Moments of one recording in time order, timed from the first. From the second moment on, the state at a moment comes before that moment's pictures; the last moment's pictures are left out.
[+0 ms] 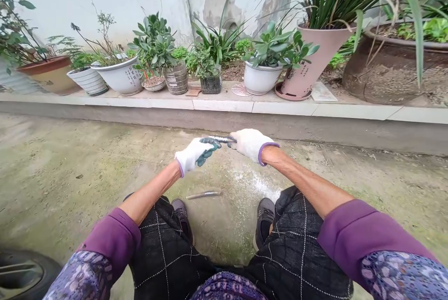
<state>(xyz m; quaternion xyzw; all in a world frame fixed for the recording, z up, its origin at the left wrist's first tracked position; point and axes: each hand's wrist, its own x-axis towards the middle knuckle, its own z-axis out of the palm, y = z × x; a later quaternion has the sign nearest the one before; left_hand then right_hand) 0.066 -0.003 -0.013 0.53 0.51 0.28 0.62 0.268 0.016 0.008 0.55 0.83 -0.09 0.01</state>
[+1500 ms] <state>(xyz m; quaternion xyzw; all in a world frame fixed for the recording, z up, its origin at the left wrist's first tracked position) 0.071 -0.003 0.000 0.44 0.35 0.48 0.67 0.252 0.001 0.027 0.53 0.74 -0.33 -0.24</state>
